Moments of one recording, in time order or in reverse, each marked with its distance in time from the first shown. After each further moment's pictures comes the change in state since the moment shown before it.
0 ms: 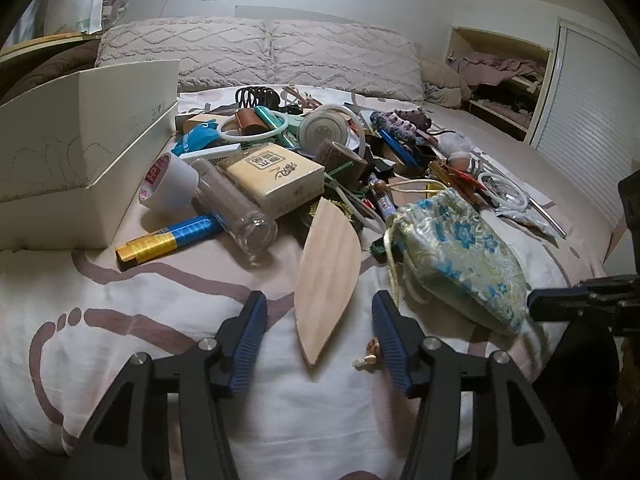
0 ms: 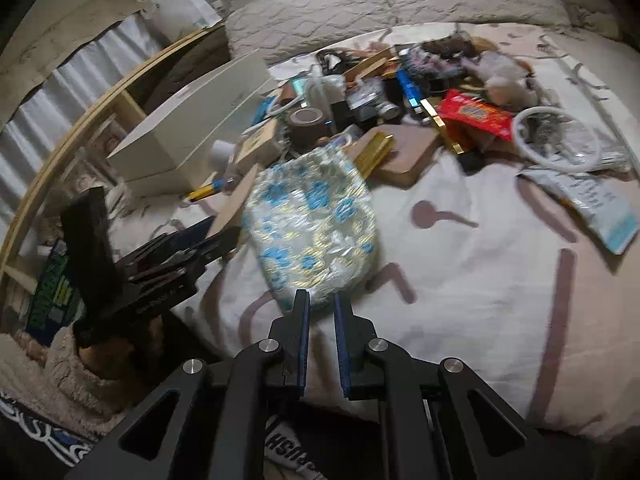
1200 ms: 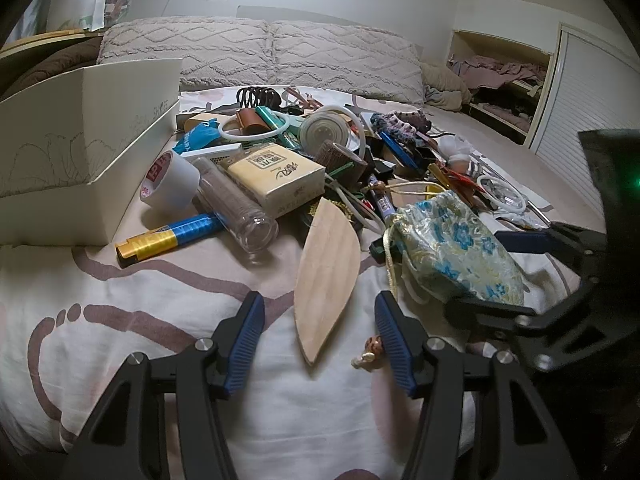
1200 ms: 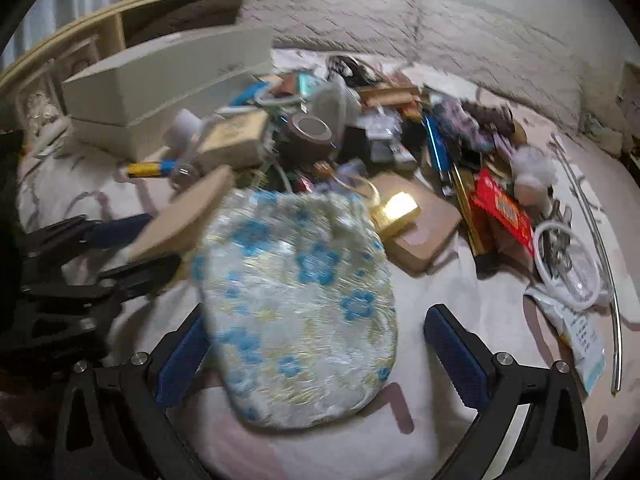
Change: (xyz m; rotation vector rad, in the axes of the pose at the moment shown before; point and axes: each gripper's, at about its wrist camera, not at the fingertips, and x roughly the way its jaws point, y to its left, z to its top) left arm -0.001 0.000 0.000 -0.010 -0.004 -0.004; right arm 0.067 0.034 0.032 -0.285 -0.011 -0.298
